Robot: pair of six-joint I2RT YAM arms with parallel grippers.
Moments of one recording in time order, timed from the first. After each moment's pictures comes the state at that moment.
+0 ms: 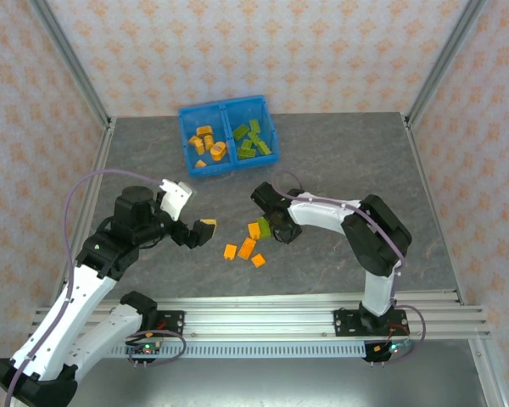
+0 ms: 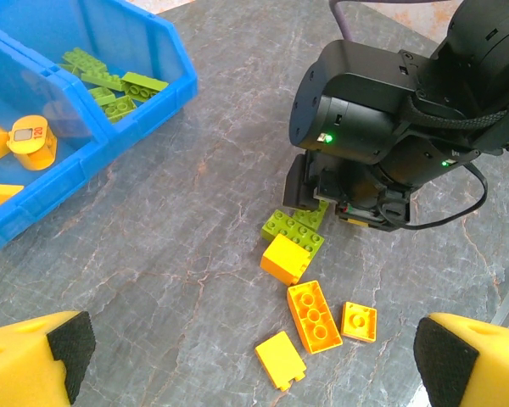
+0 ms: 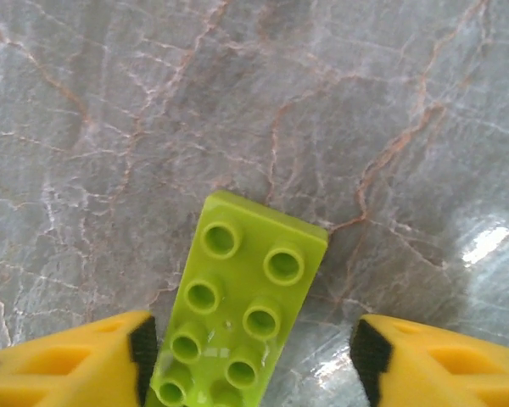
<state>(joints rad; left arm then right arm) -0.36 0.74 0.85 -0.66 0.32 0.08 0.77 1.85 1.15 -0.66 0.21 1.62</state>
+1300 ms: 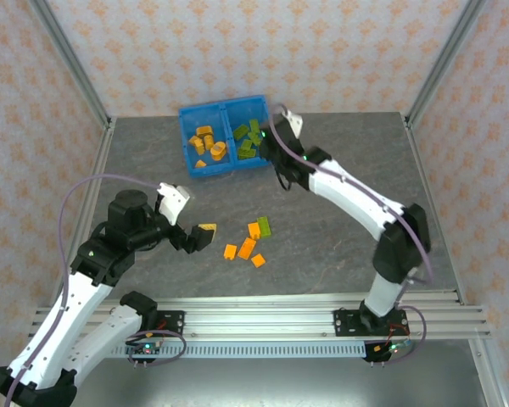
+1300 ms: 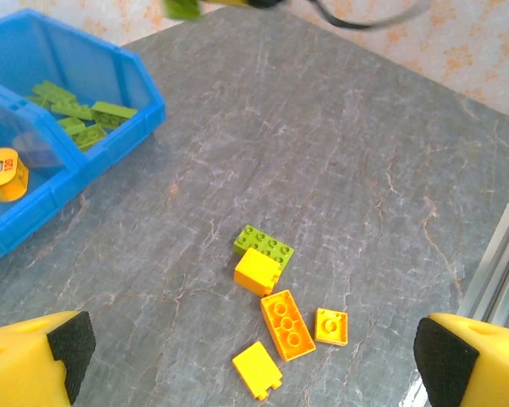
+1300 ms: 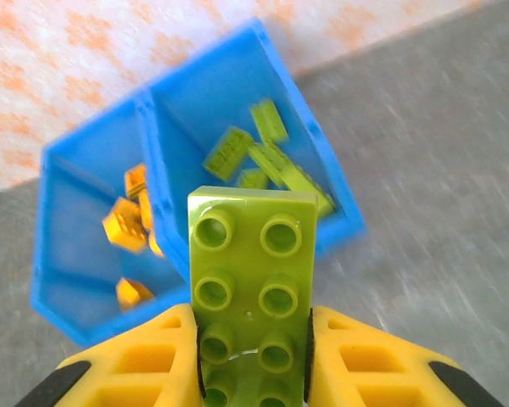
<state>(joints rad) -0.36 0.68 0.85 -0.66 0.40 0.10 0.67 1.79 1.67 -0.50 0.37 0.71</state>
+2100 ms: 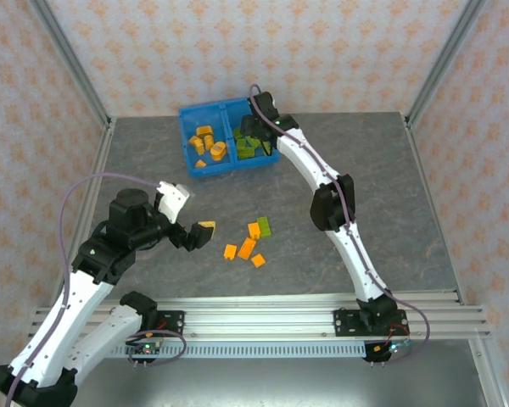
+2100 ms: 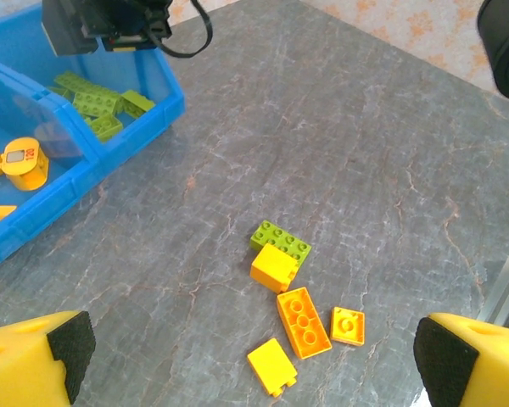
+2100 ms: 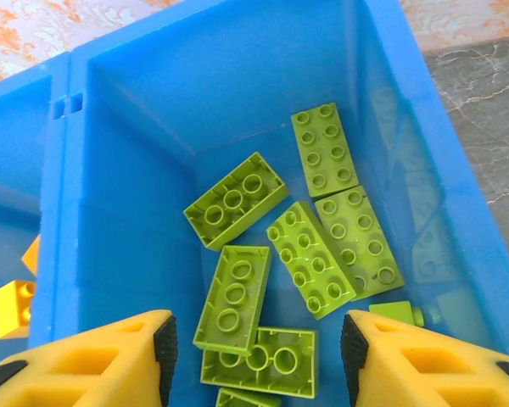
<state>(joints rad) -0.36 0.70 0.85 -0.66 0.35 0.09 0.52 2.60 2.64 -0.77 0.10 0.52</state>
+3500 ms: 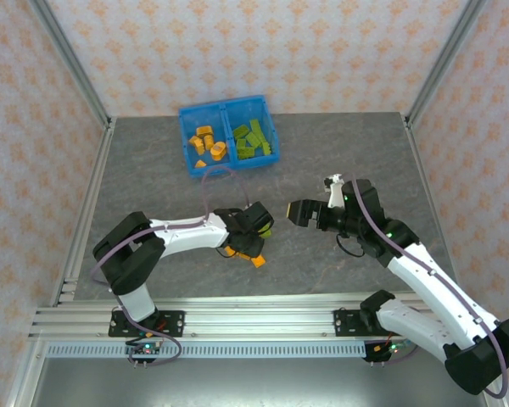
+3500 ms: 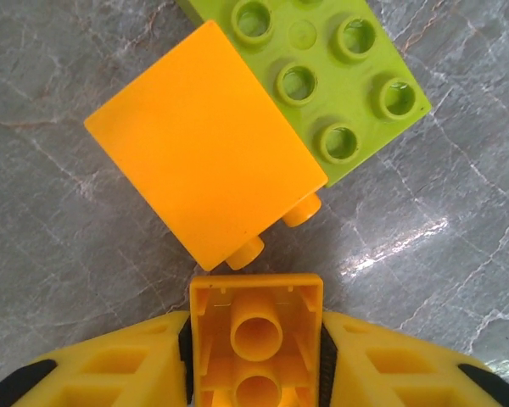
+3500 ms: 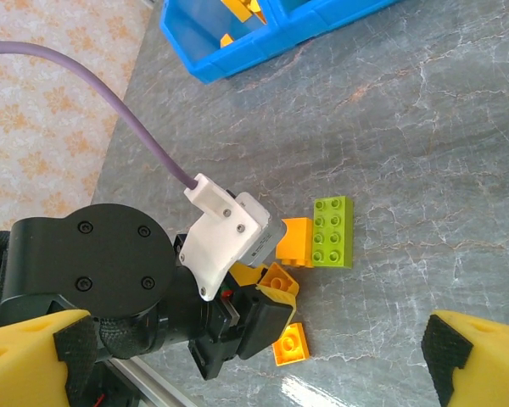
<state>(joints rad) -0.85 1.72 1.01 -0.56 -0.09 -0.49 0.52 0.88 0.82 -0.53 -0.30 0.62</state>
